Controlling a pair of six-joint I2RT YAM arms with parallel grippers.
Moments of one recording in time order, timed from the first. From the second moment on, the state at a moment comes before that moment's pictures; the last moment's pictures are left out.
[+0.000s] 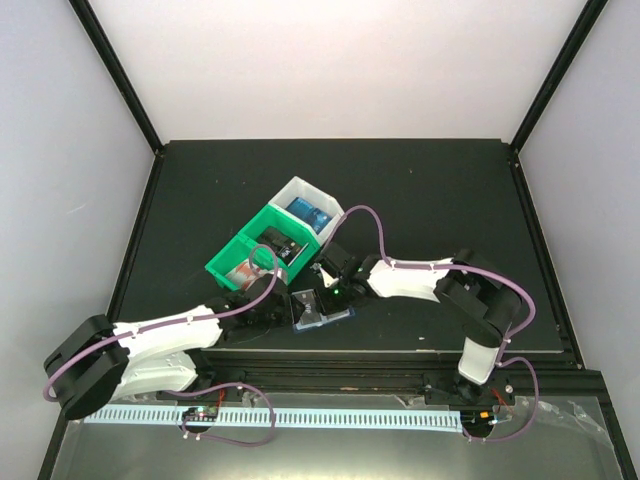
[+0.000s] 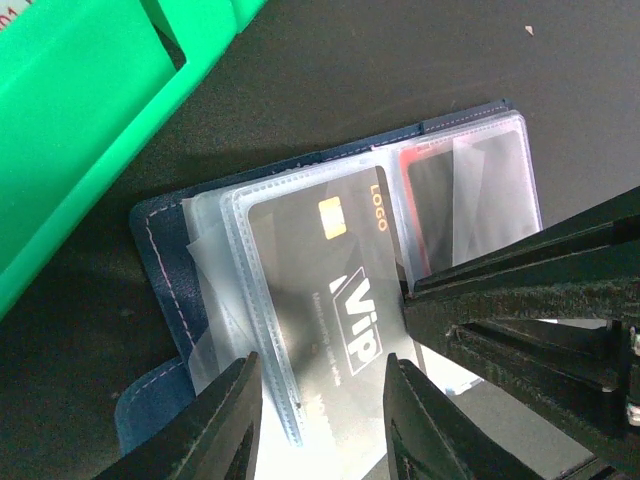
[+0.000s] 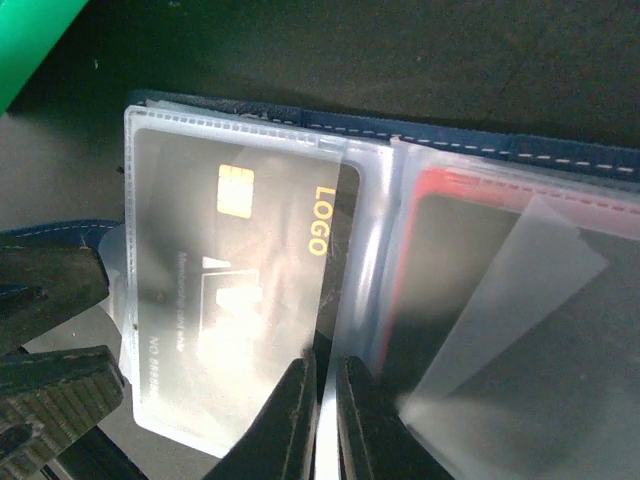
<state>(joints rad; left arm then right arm) -0.87 1.11 0.37 -0.13 -0.01 -1.00 0.94 1.78 0.97 -0.33 -0.29 0.58</state>
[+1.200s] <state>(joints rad) -0.86 1.14 0.36 -0.10 0.03 -1.00 0.94 1.80 0.99 -0.35 -0.29 0.61</state>
